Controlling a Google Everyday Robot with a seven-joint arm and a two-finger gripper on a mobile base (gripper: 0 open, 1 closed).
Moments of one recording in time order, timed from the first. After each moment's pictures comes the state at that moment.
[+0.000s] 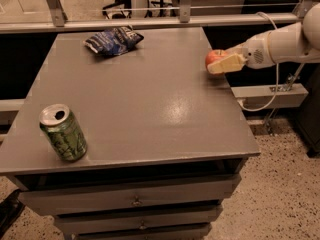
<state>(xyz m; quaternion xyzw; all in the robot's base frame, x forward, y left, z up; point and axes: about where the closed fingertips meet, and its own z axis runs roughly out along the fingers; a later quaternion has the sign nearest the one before) 0.684 -0.208 0.876 -0.37 0.80 0.20 0.42</state>
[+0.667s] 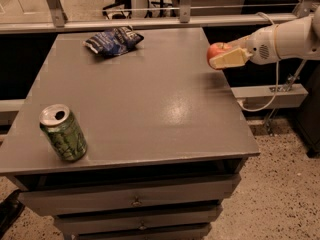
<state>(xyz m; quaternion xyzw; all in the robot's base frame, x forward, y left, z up) 0.675 -0.205 0.904 -0.38 0.78 0.21 0.45</state>
